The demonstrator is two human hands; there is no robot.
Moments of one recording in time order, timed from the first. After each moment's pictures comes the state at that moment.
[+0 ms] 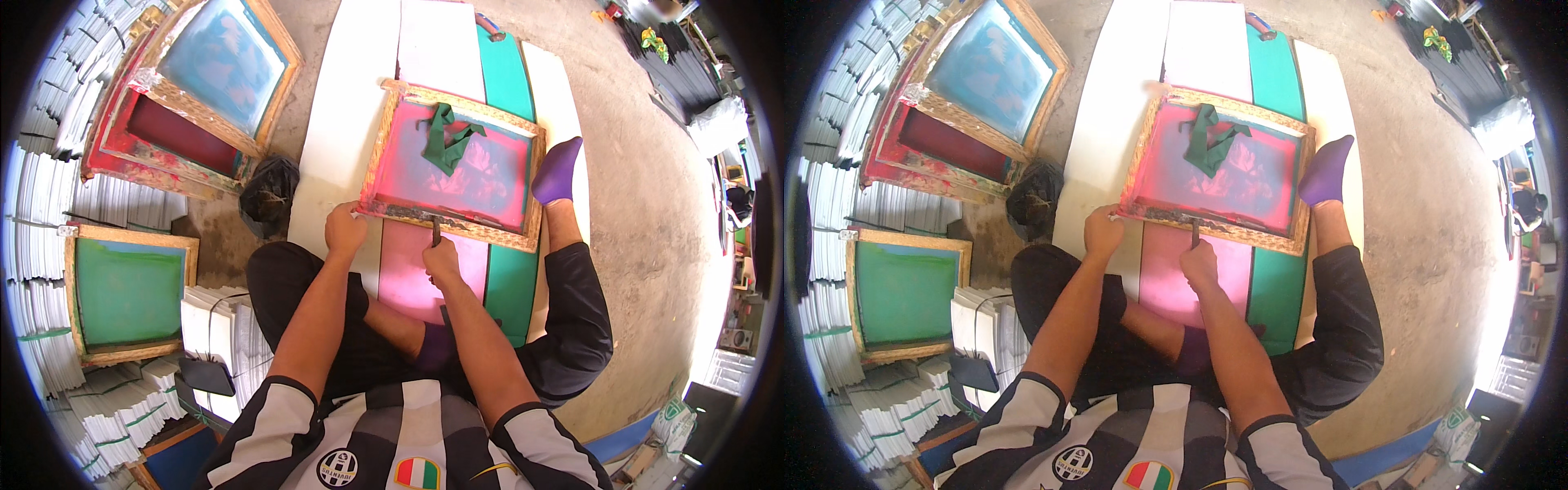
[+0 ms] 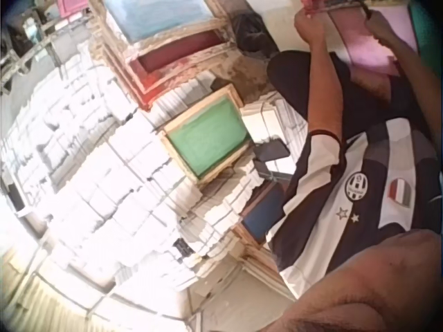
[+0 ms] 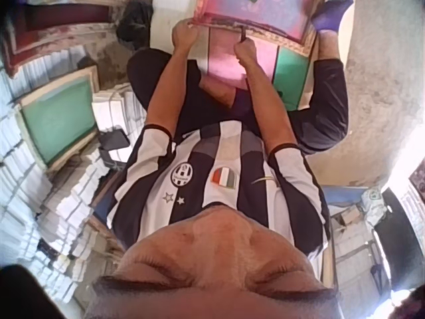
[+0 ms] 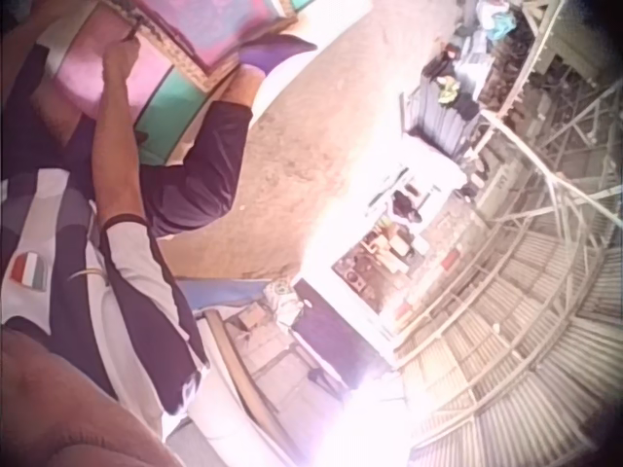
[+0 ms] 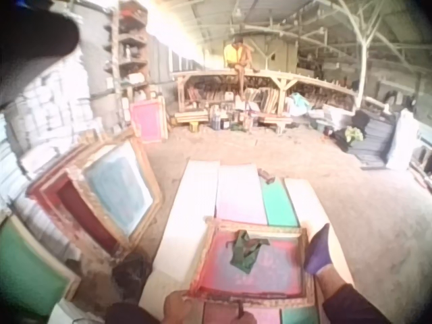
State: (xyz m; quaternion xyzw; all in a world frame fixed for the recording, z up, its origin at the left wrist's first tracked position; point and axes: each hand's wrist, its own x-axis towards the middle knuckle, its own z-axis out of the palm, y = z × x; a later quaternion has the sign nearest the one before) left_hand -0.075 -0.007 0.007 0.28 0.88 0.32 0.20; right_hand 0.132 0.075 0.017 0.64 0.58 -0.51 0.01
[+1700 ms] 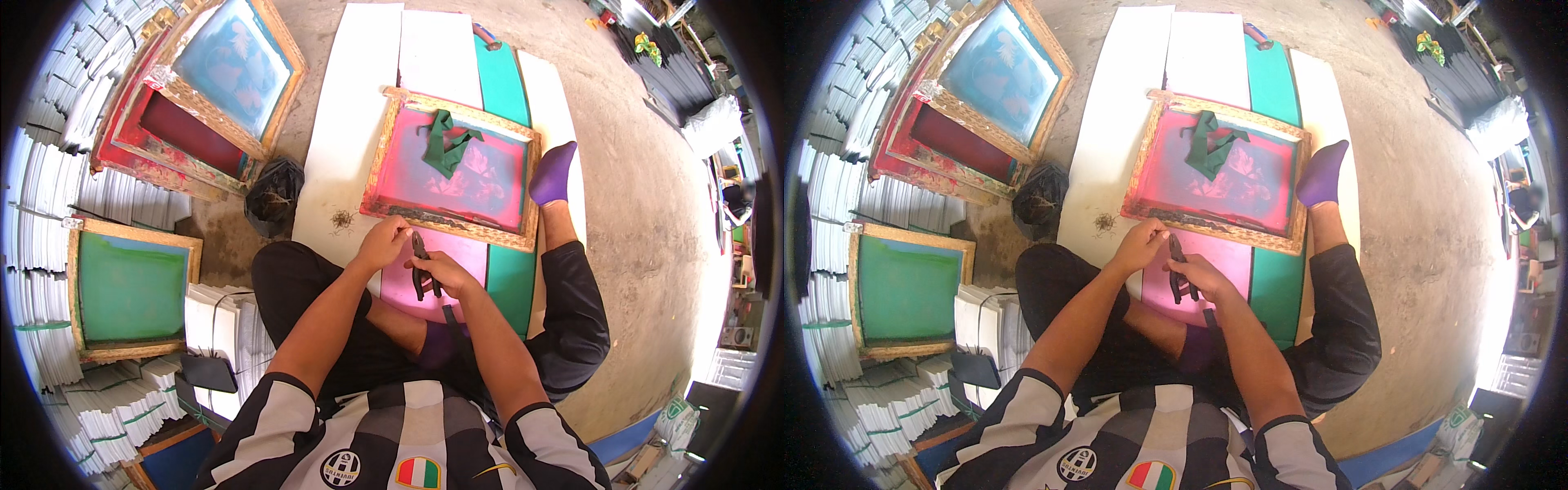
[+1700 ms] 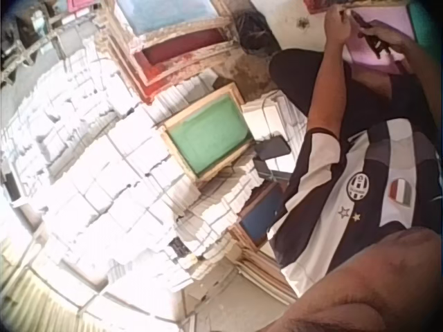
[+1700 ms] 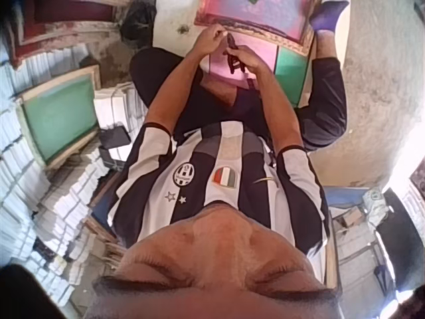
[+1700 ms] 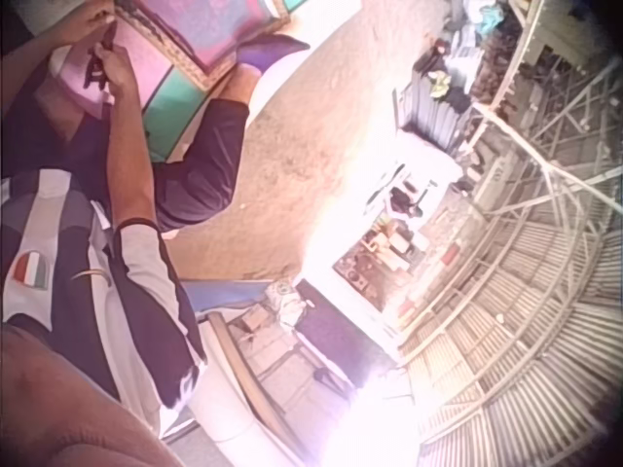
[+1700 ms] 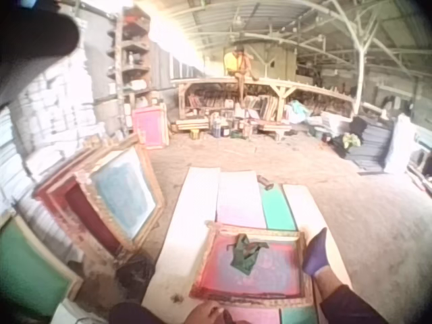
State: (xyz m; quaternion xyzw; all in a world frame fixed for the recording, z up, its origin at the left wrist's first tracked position) left_hand -0.027 -0.004 0.002 0.48 0.69 0.43 0.34; right_hand 0.160 0.074 0.034 0.39 0.50 -0.76 0.12
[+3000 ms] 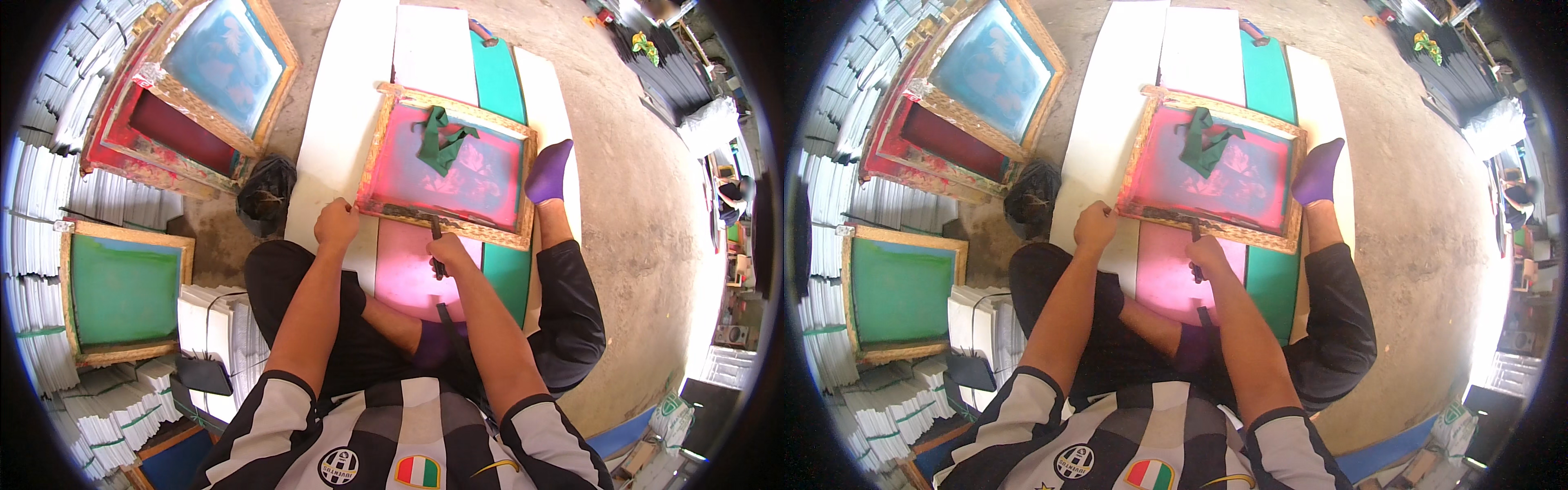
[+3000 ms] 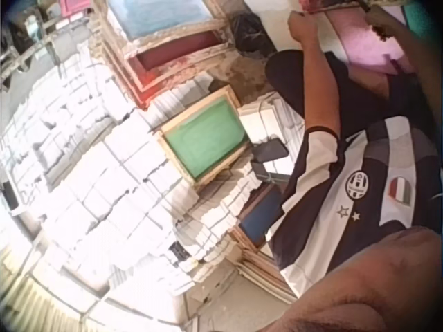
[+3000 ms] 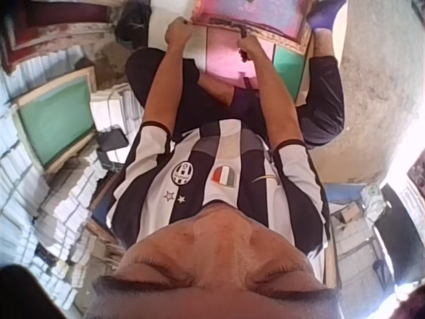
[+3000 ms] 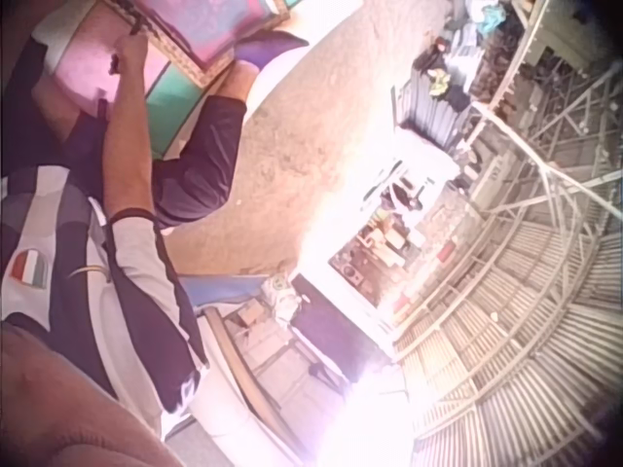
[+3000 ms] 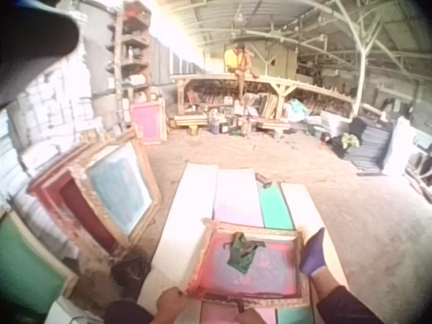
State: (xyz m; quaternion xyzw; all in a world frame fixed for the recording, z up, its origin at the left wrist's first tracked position) left_hand -0.088 -0.004 0.031 0.26 0.92 0.18 0.24; right_hand 0.145 0.108 0.013 0.61 0.50 -0.61 0.06
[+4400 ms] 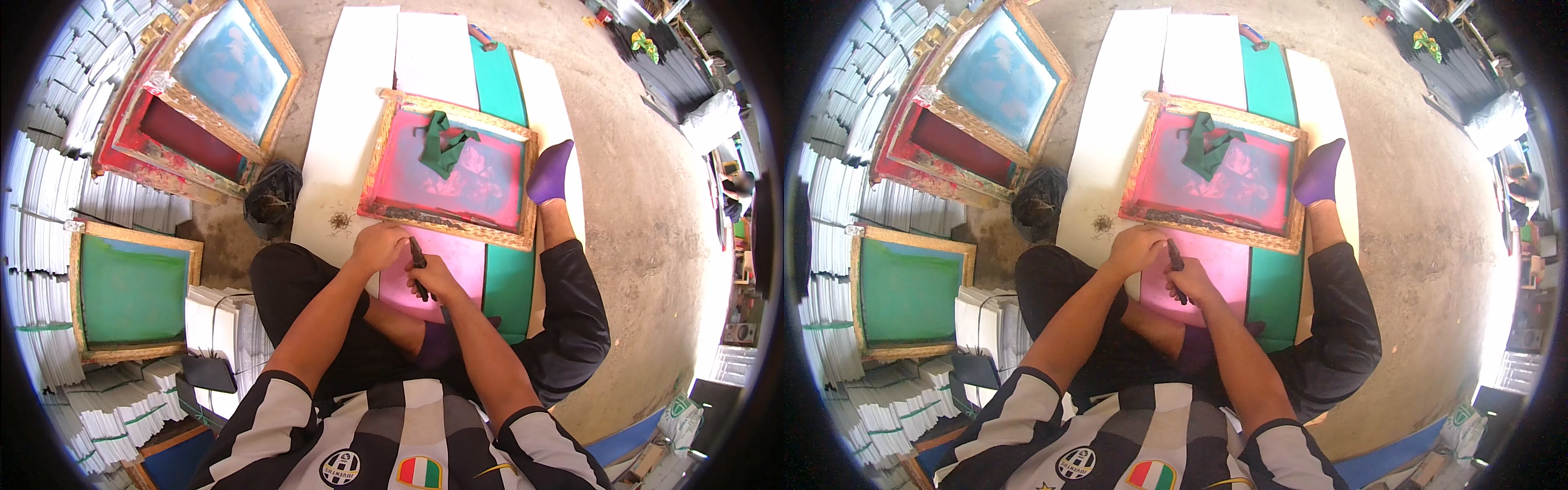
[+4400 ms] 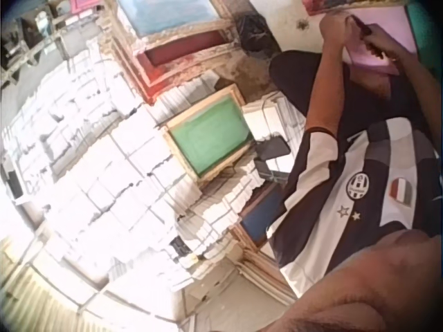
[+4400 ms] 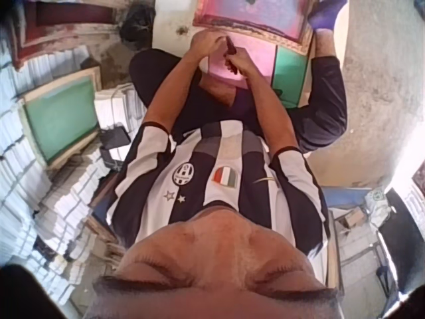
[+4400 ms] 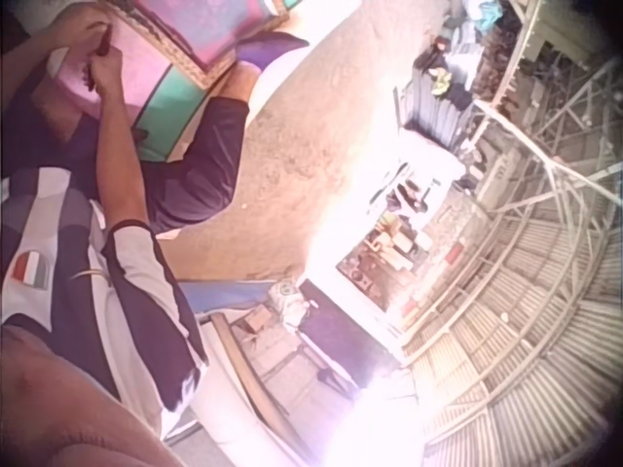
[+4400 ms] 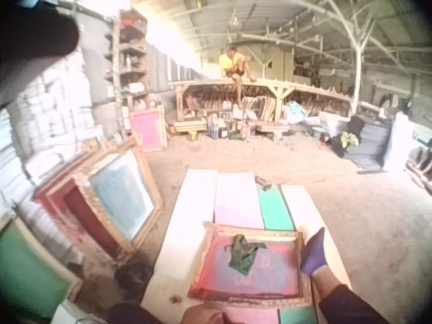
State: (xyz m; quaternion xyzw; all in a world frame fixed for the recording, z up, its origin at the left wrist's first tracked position) left_hand -0.025 -0.008 0.020 0.62 0.71 0.30 0.16; right_hand 0.161 0.050 0.017 0.43 0.50 -0.75 0.03
